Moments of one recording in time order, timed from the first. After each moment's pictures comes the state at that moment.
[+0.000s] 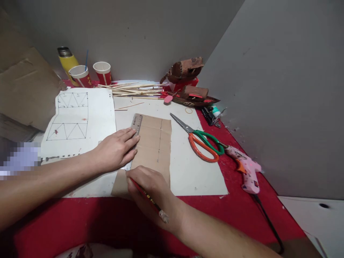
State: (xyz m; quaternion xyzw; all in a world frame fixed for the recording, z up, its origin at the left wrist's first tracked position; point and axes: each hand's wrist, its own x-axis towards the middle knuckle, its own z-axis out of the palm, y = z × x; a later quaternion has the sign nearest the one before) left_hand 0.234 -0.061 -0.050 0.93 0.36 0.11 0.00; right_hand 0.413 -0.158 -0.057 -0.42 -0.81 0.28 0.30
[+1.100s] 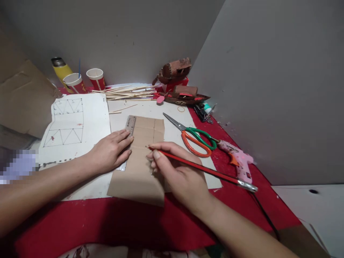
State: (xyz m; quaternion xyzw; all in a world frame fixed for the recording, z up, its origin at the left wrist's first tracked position) left_hand 0.232 -0.060 -0.048 0.93 0.35 0.12 0.00; right_hand 0.446 -0.142 0.002 -0.56 -0.57 0.37 0.48
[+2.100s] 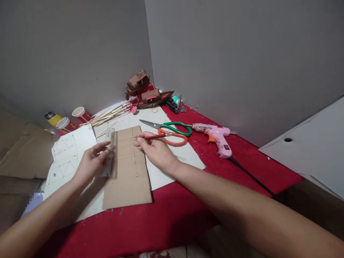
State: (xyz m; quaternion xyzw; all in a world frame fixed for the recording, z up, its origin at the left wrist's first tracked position) left_hand 0.259 -0.057 -0.013 0.67 0.57 0.31 0.36; right_hand 0.485 -0.096 -0.036 -0.48 -0.48 0.47 0.56
